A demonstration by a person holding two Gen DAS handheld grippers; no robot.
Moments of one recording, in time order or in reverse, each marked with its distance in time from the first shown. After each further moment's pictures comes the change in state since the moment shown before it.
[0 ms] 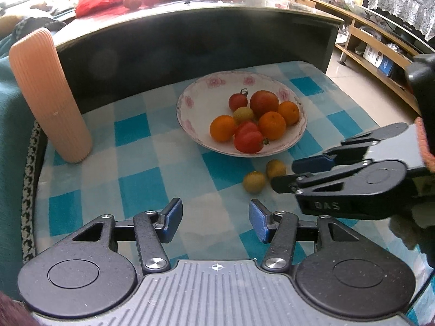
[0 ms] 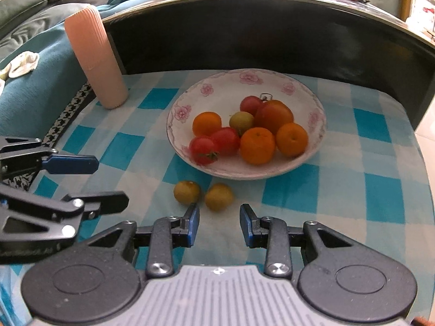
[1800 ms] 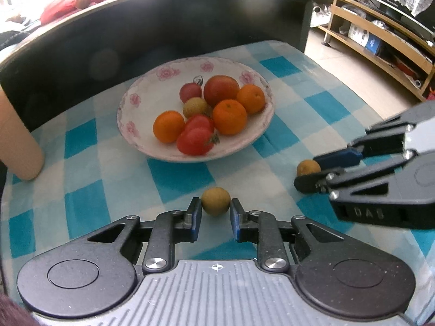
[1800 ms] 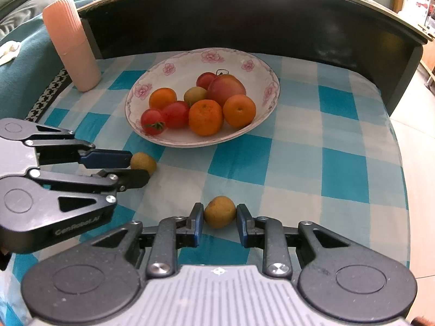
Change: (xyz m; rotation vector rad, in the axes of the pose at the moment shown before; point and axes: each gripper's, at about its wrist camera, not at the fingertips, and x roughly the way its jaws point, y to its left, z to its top) left arm 0.041 -0.049 0.005 0.090 0.038 -0.030; right arm -0.018 -0.037 -0.017 0.003 0.067 -0.061
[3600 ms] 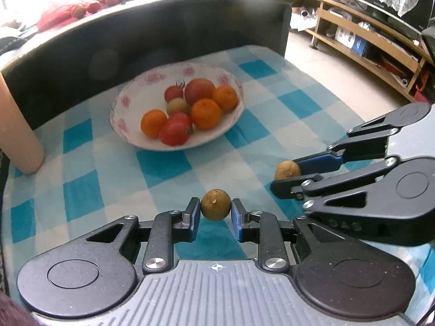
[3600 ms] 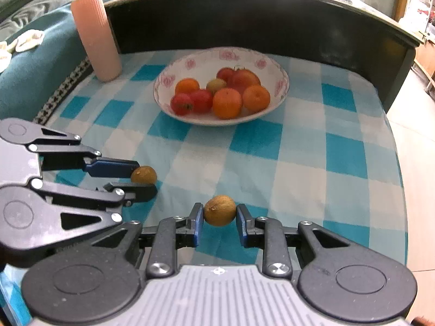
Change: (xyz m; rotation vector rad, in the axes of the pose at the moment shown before) left arm -0.027 -0.017 -0.010 -0.001 -0.037 -0.021; right arm -0.029 0.022 -0.020 -0.016 -0.027 0.004
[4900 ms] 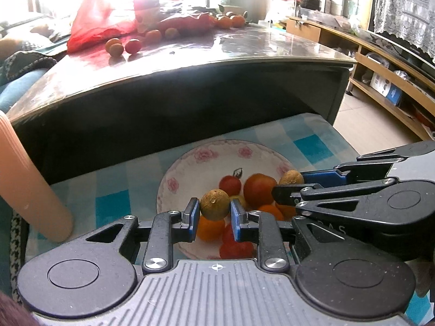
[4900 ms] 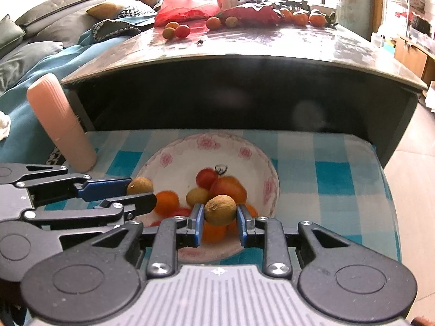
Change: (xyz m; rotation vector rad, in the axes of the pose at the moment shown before) left arm 0.019 0.053 0.084 -0.100 -0.119 0.086; right arm 0.023 -0.024 0.104 0.108 -0.146 -0.028
